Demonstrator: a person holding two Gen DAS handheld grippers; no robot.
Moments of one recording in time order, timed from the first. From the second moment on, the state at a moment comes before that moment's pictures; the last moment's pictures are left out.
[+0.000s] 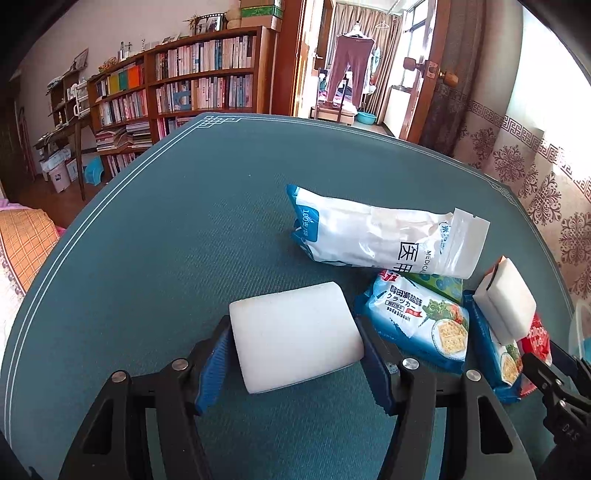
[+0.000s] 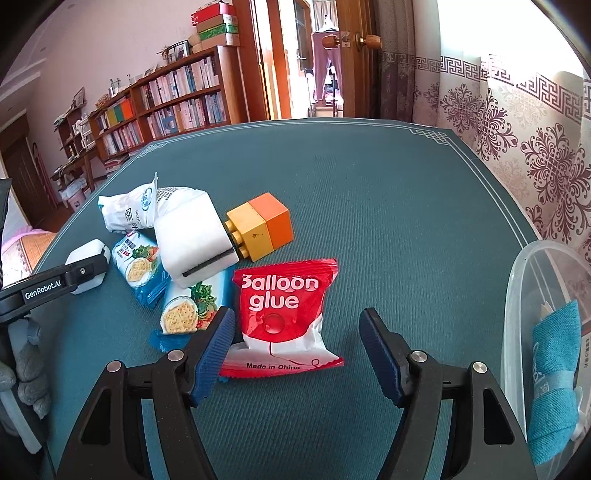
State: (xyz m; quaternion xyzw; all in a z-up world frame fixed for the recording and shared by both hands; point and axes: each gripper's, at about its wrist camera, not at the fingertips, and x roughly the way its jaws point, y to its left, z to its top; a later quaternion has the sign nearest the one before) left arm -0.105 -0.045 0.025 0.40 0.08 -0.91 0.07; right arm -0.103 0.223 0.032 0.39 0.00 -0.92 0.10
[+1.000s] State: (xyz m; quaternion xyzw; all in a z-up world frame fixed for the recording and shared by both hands) left arm -0.098 -0.028 0.033 0.39 0.08 -0.92 0.04; right arm -0.083 0.232 0.040 0.38 -0.01 -0.92 0.11
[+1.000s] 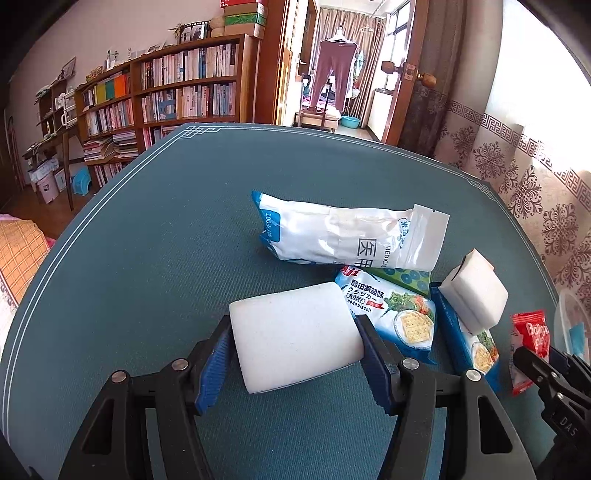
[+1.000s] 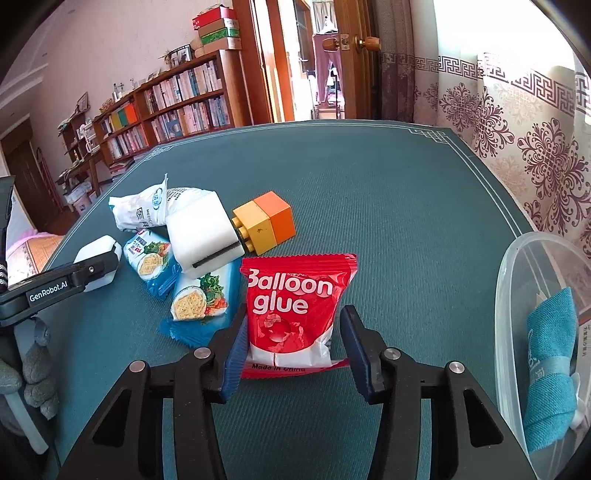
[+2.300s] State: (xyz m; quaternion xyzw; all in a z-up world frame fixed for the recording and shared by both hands) left arm -0.082 0.043 0.055 0.38 0.03 -0.93 -0.04; right arm -0.074 0.393 0.098 0.30 -0.07 -0.95 -0.08
